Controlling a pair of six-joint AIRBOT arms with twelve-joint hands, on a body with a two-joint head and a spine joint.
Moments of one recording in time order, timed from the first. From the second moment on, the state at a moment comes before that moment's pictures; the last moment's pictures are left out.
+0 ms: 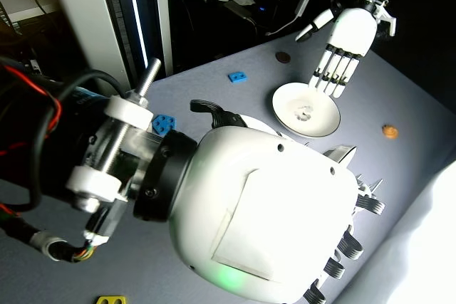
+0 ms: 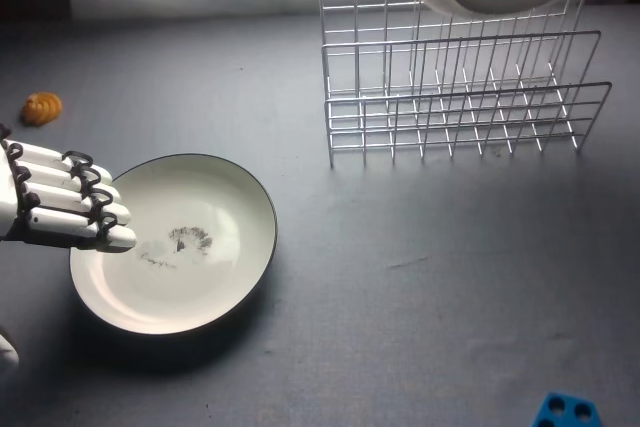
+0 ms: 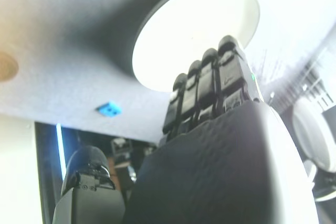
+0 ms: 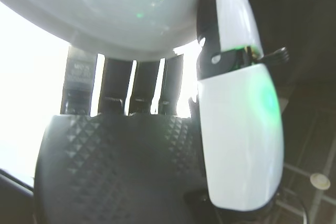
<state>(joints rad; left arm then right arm) 0.49 -0.73 1.28 1.75 -0.82 -0.41 -0.05 -0.99 1.39 -0.75 0.27 0.53</state>
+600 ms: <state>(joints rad) 0.50 -0.74 1.28 1.74 -0.75 -0.42 -0.12 -1.05 1.48 -0.72 0.29 0.58</state>
